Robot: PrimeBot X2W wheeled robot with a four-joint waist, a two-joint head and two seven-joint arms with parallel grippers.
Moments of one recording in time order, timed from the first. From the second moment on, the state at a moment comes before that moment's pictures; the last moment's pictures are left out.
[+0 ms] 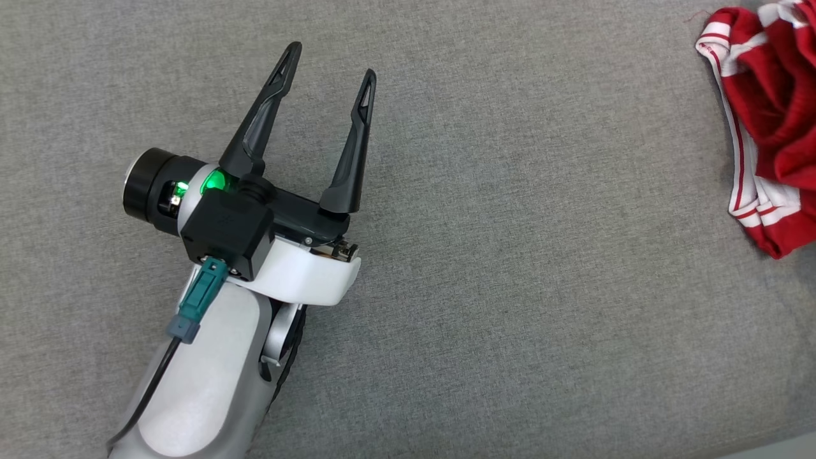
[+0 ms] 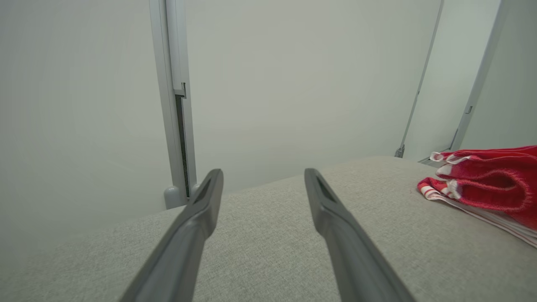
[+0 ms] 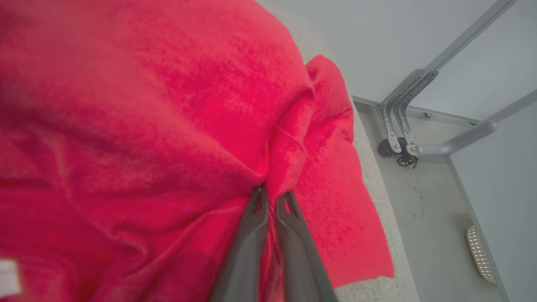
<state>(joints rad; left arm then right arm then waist) -0.52 0.11 -0.37 -0.01 -0.14 0.05 -0.23 -0.51 -0.71 0.23 0.54 0.50 0.13 -0.05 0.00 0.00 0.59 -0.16</state>
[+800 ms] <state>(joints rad) -0.30 0.12 -0.31 0.06 -0.23 0.12 -0.25 -0.33 -0.51 -0.02 0.37 0.33 0.13 -0.25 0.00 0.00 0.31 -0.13</state>
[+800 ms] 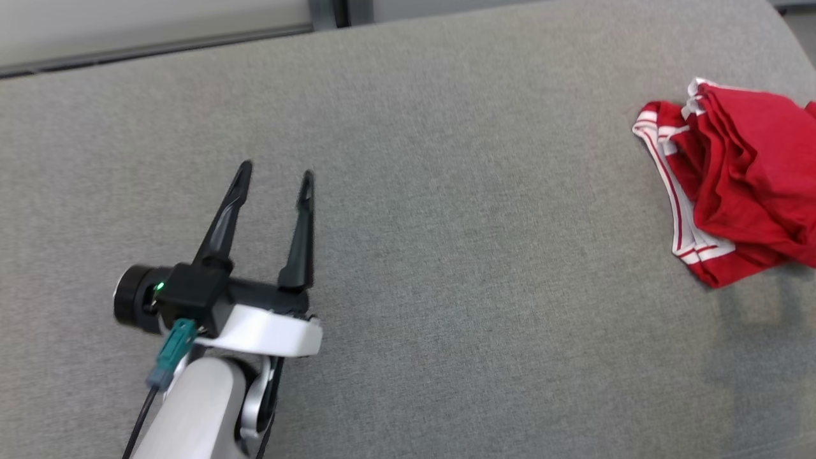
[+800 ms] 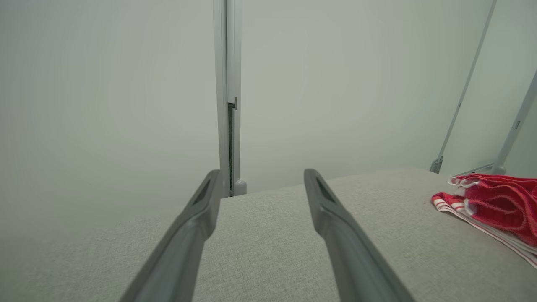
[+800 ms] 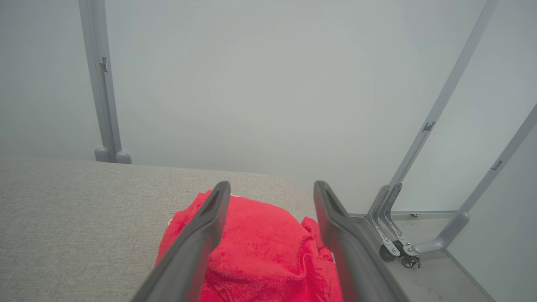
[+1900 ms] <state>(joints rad) 0.04 0.21 -0.25 0.08 -0.32 0.15 -0.24 0.18 -0.12 -0.07 -0.18 0.19 0.13 0.01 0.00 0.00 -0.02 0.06</state>
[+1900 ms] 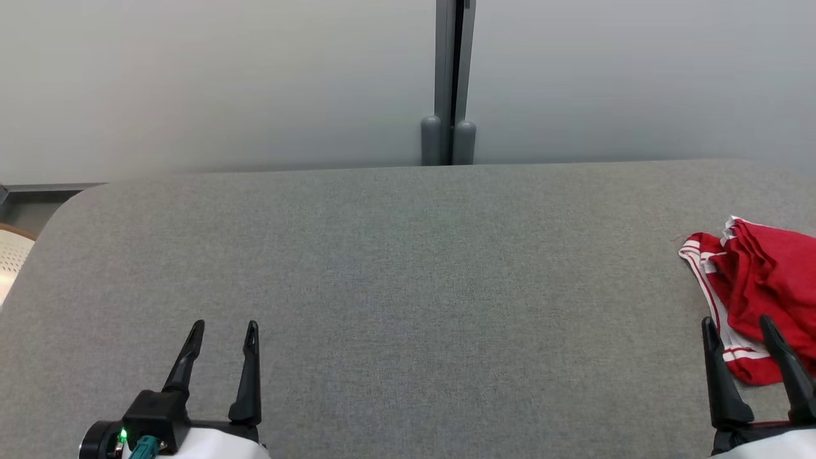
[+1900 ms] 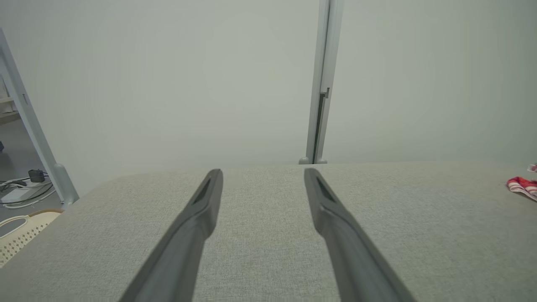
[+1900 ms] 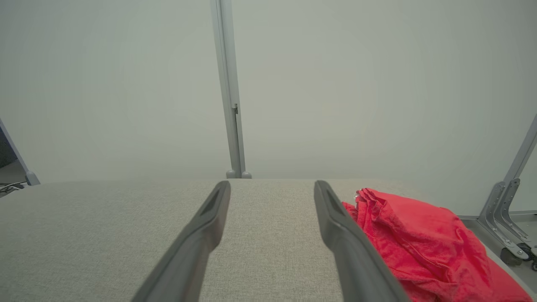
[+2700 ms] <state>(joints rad) 0.03 0.22 -0.26 0.13 -0.33 0.15 -0.23 0.19 -0.11 -0.08 -0.20 0.20 0.13 0.04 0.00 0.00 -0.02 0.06</state>
